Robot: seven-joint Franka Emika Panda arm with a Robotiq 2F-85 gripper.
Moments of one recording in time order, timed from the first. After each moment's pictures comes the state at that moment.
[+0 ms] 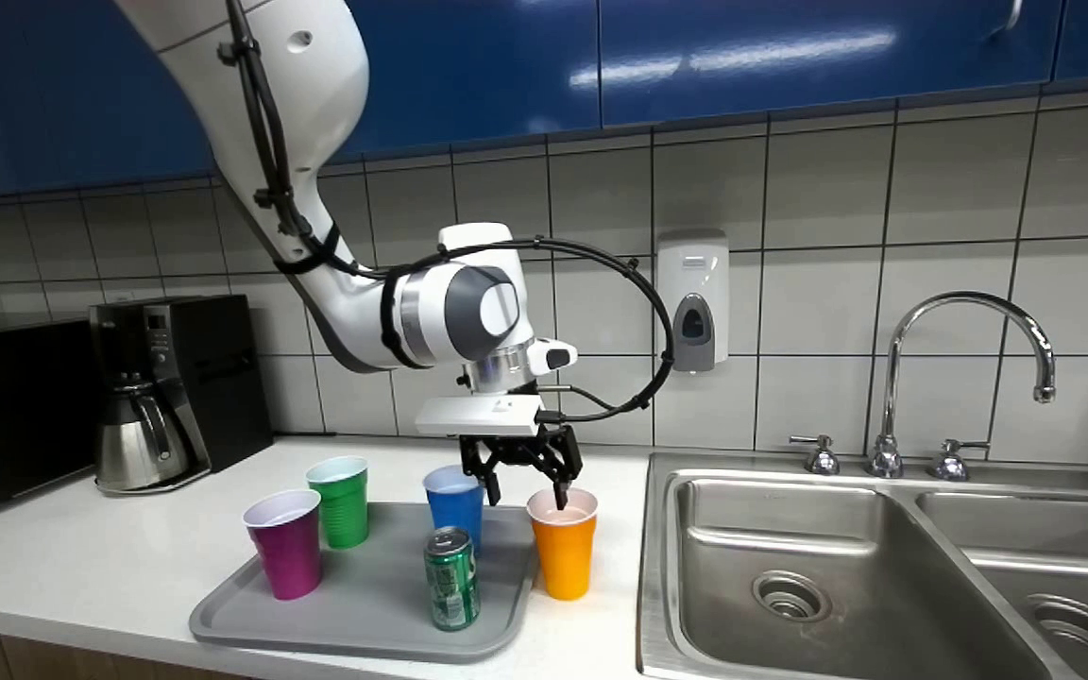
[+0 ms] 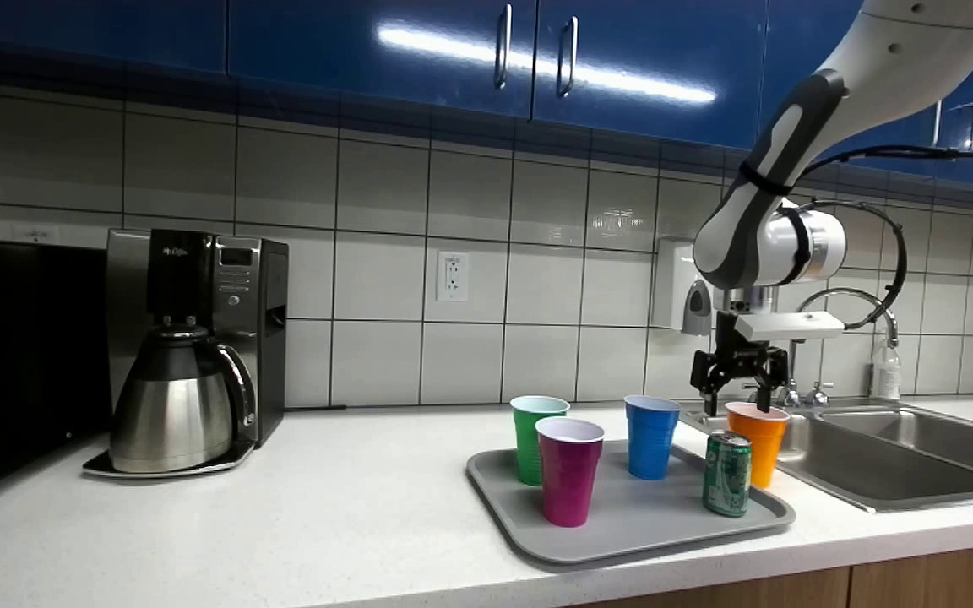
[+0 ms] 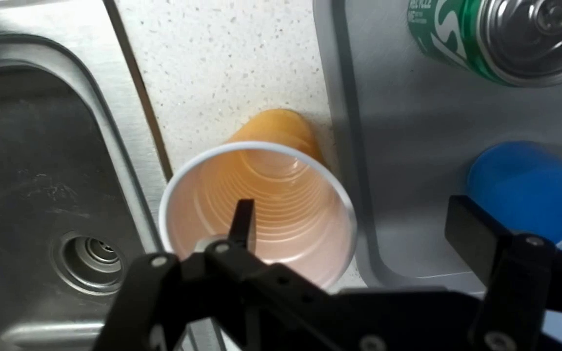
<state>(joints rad) -0.09 0.09 -0.15 -2.39 -0.13 2.60 -0.06</state>
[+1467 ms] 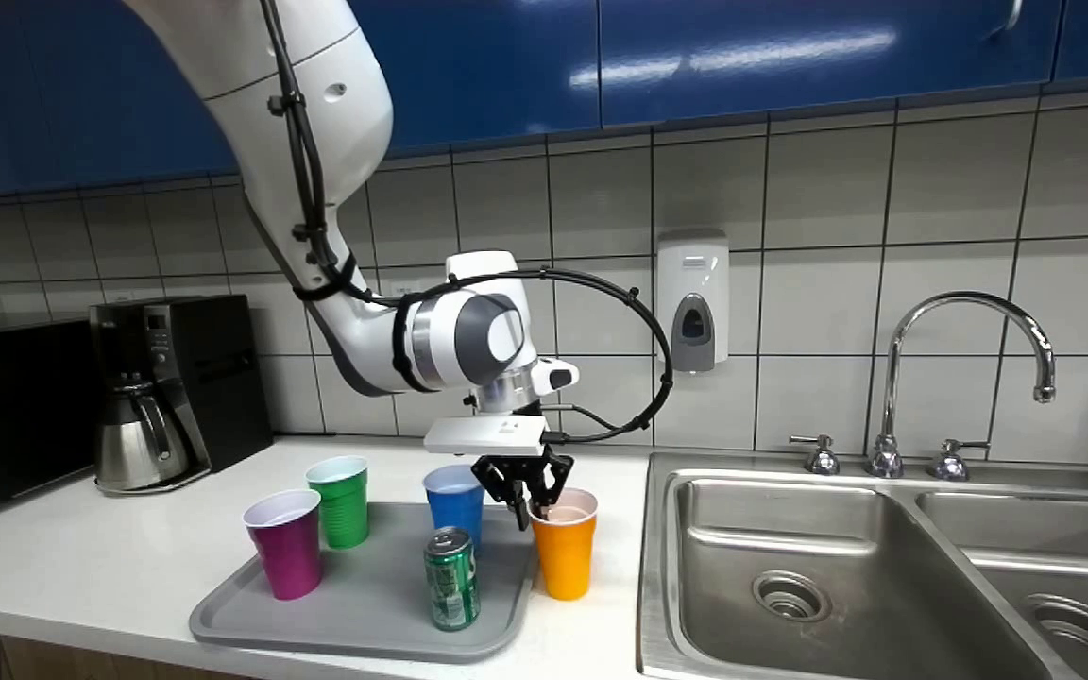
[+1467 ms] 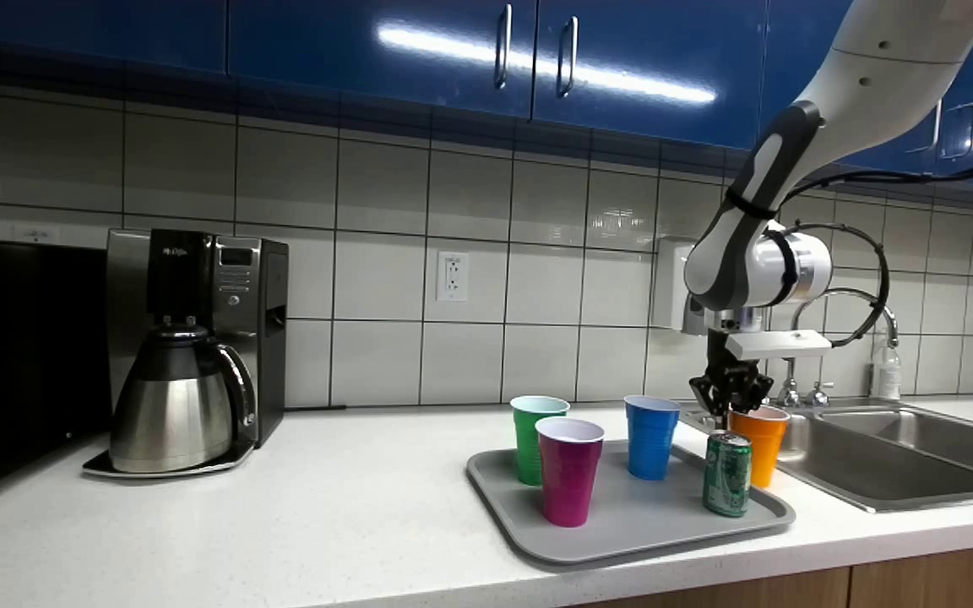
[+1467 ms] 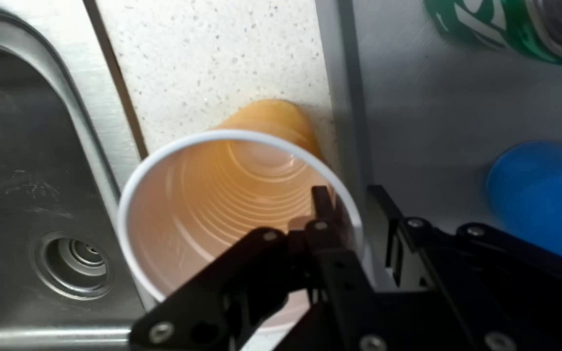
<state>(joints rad) -0.09 0.19 -0.14 -2.35 -0.12 2.65 -0.06</state>
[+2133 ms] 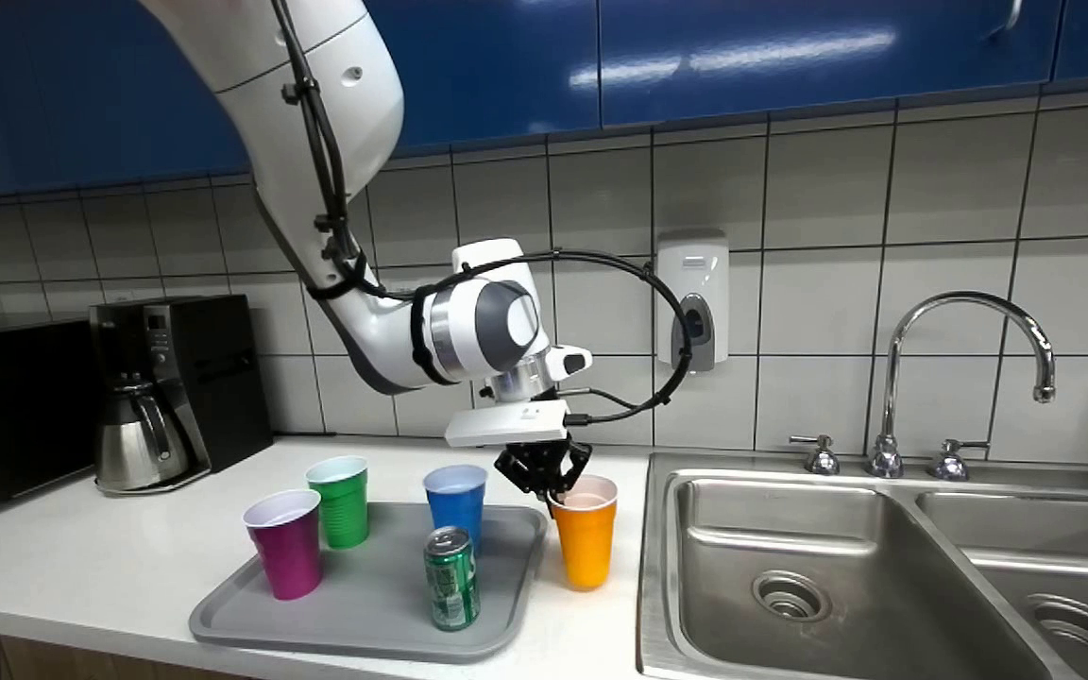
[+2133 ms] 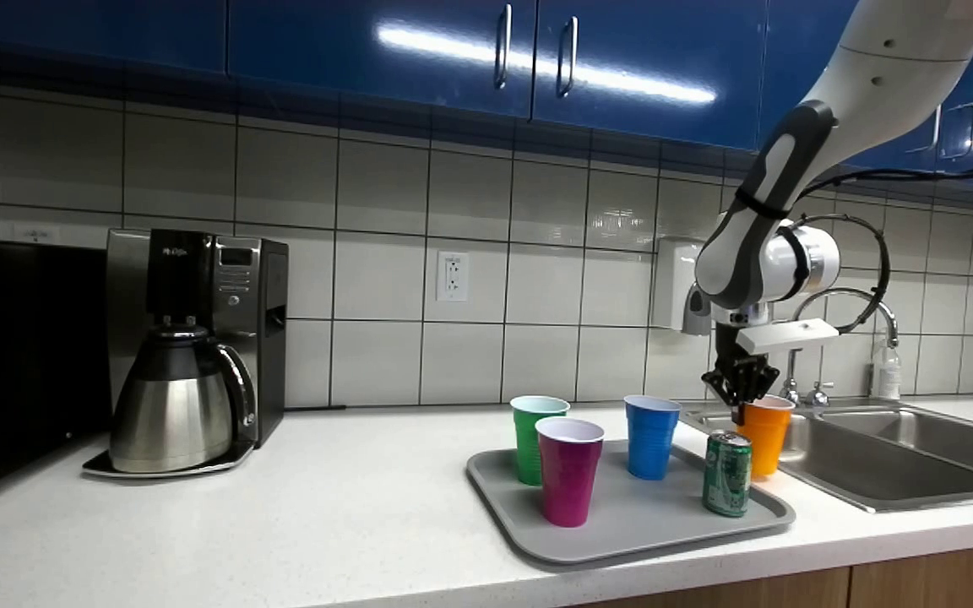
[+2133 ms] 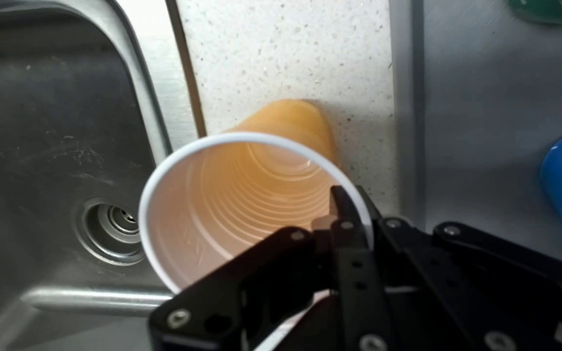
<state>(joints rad) -0.09 0.19 -0.18 -2.32 -0.24 2.66 -0.04</state>
